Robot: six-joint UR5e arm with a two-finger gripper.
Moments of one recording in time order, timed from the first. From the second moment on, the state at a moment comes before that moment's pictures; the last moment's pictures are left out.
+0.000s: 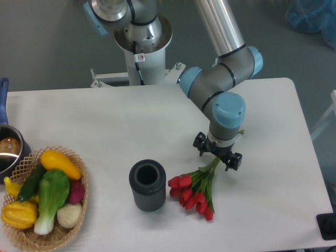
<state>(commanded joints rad) 2.60 -2.08 -1.75 -0.85 1.56 1.18</state>
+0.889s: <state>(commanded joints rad) 2.60 -2.08 -1.74 -0.85 1.55 1.18</state>
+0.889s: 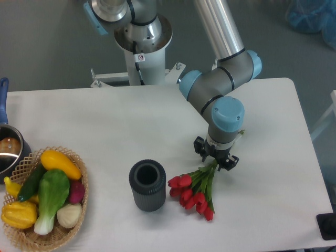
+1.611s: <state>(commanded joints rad) 2.61 -2.09 -1.72 -0.85 1.55 1.15</state>
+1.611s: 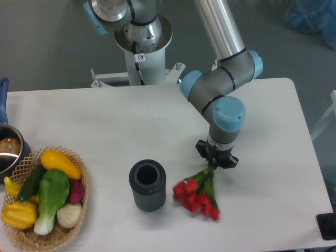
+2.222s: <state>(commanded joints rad) 2.64 -2.04 -1.69 -0.89 1.55 1.16</state>
